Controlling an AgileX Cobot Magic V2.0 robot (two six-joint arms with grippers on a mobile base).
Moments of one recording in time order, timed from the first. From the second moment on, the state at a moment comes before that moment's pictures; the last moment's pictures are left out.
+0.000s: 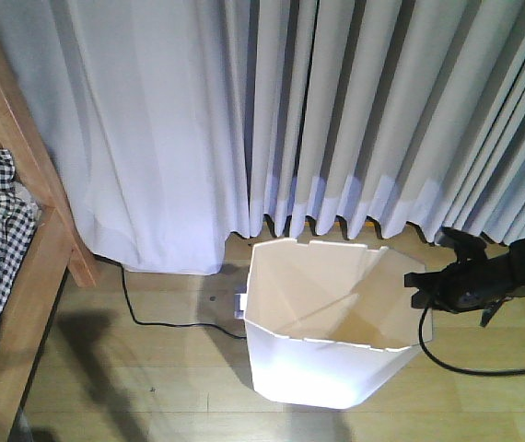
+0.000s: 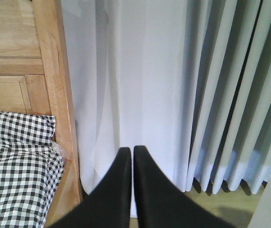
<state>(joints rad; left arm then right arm) 0.02 -0.02 0.03 -0.01 0.25 -0.05 -0.25 2.52 -1.11 1.40 0.45 -1.46</state>
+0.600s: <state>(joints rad) 0.02 -0.02 0.03 -0.01 0.25 -0.05 -0.25 2.85 -1.44 1.34 0.50 -1.43</state>
